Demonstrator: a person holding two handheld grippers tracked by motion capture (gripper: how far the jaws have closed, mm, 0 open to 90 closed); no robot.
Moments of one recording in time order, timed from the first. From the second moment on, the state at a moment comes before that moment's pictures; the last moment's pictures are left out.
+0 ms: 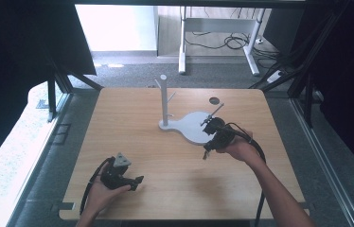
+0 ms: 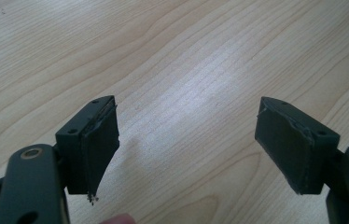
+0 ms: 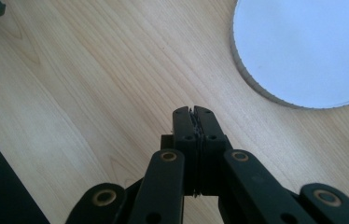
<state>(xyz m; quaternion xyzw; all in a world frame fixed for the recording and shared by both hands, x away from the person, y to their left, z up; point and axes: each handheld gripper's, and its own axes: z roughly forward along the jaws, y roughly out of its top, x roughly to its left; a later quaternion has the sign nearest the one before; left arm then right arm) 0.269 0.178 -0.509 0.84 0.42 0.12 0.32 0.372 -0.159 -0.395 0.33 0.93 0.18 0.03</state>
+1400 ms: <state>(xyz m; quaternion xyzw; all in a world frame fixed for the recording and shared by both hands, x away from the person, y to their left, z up) 0.269 0.179 -0.509 0.84 0.41 0.12 0.32 0.399 -0.154 -0.384 0.34 0.92 0.19 0.04</state>
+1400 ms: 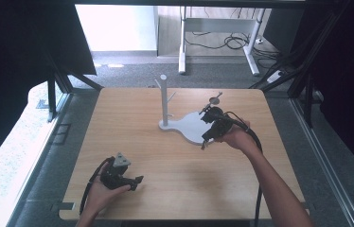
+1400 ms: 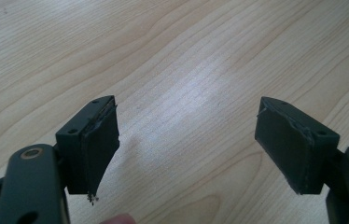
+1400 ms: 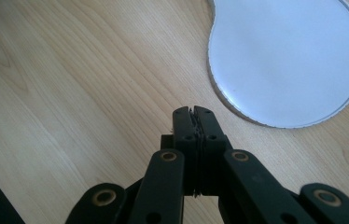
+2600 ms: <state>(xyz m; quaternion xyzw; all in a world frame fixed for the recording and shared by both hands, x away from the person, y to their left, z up) 0.270 0.178 -0.511 0.85 0.42 0.12 0.31 0.417 -0.147 -0.385 0.35 0.92 0.19 0.04</state>
